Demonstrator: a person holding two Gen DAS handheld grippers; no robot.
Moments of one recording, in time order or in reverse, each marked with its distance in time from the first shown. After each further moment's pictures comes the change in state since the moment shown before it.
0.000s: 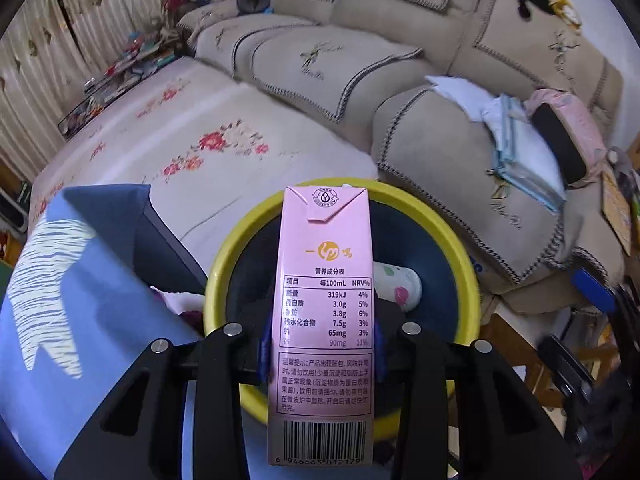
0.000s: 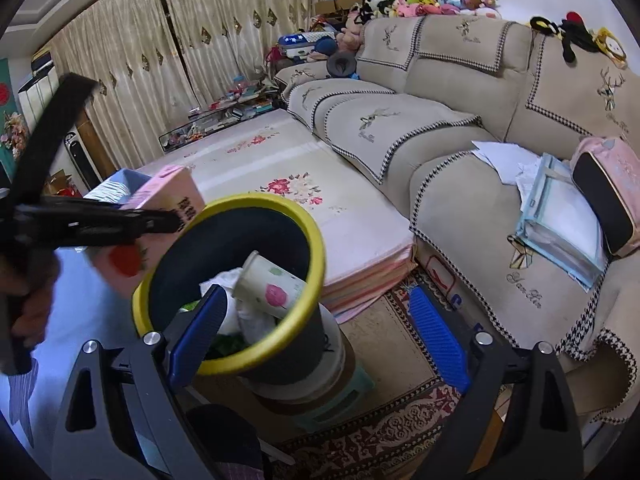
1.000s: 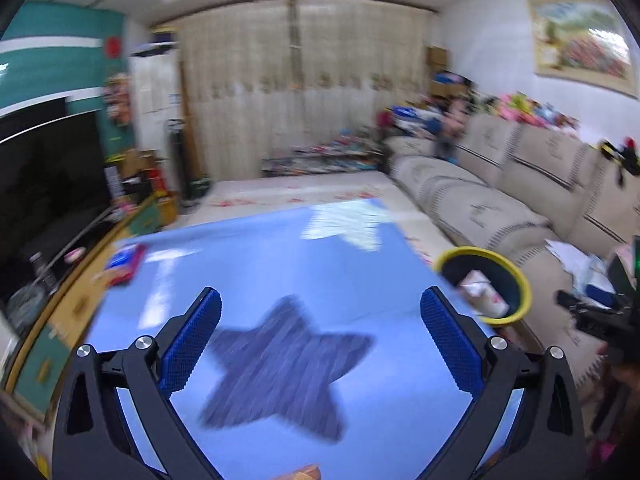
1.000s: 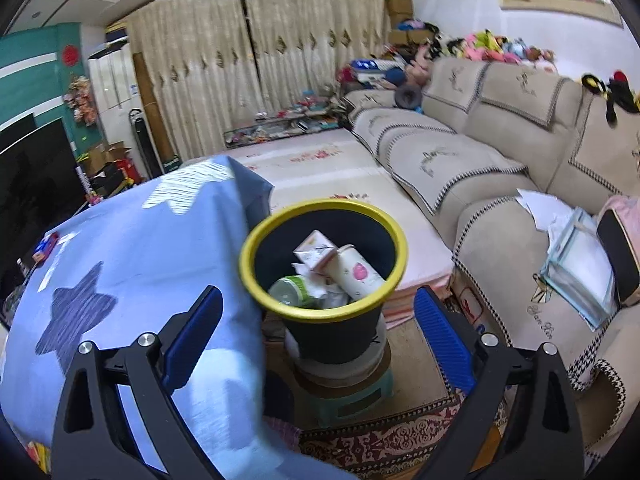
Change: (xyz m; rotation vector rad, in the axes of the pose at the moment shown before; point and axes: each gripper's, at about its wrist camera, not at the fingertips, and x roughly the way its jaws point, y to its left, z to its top) left arm -0.311 0.048 -0.345 -0.509 -0.559 0.541; right arm -0.117 0.083 -0.041 -0.226 -0.106 0.170
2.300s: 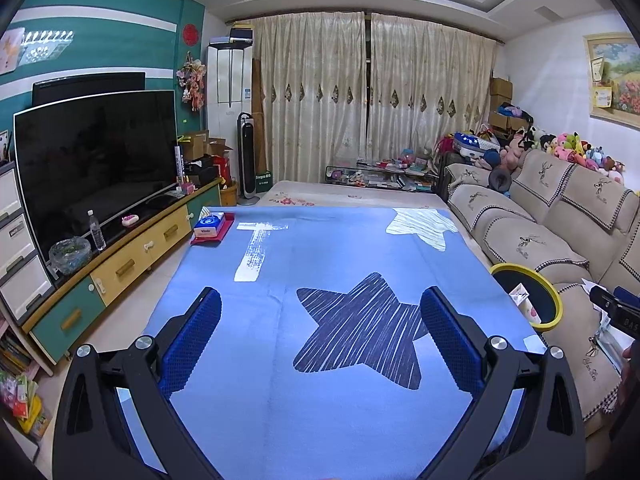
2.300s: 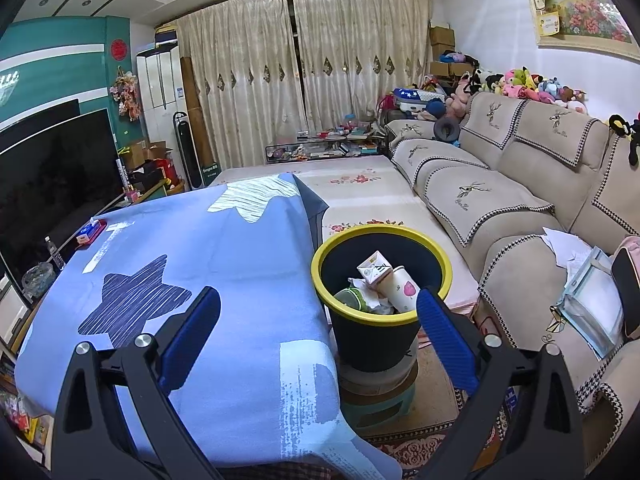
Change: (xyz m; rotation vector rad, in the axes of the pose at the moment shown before) left arm -0.068 0.074 -0.044 -0.139 -0.034 0.137; right arm -0.045 0.053 -0.005 -0.088 -0.064 0.093
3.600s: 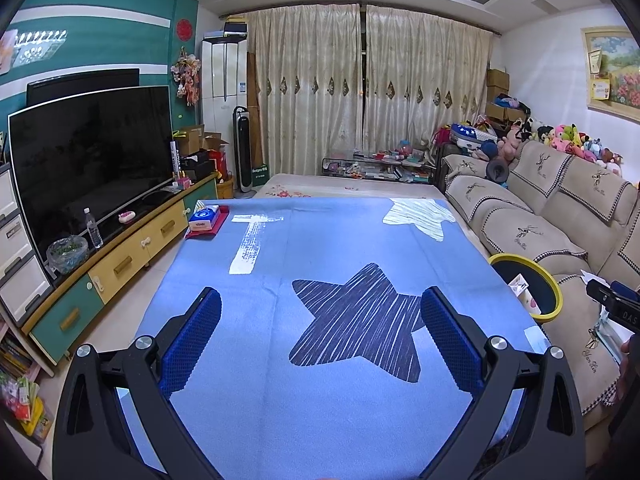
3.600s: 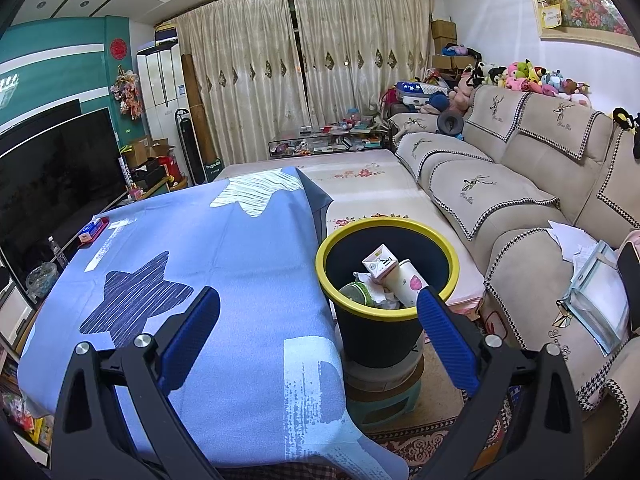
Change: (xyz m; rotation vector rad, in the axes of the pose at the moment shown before) left arm 0.008 -0.004 -0.005 0.013 0.028 -0.013; right arm 0.005 0.005 -0.003 0.005 0.014 0.009
